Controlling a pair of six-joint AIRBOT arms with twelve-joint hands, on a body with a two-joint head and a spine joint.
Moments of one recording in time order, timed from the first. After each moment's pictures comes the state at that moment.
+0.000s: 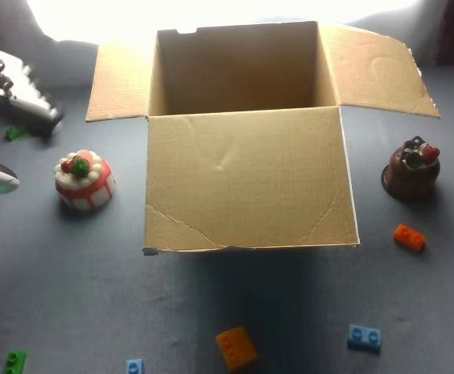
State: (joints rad) left arm 0.26 -0.89 1.61 1.62 -0.88 -0.28; right arm -0.37 -0.32 0.72 0.15 0.34 -1.22
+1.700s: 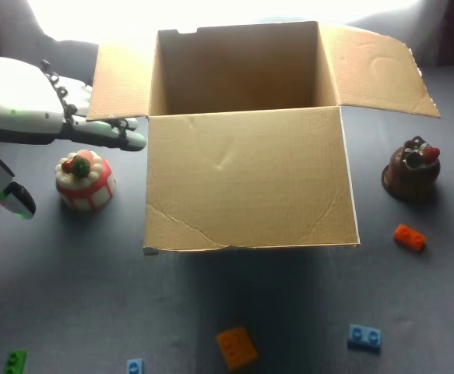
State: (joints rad) left arm 0.28 -1.10 1.75 1.76 -0.86 -0.42; right arm -0.40 -0.34 0.72 0.19 0.34 -1.25
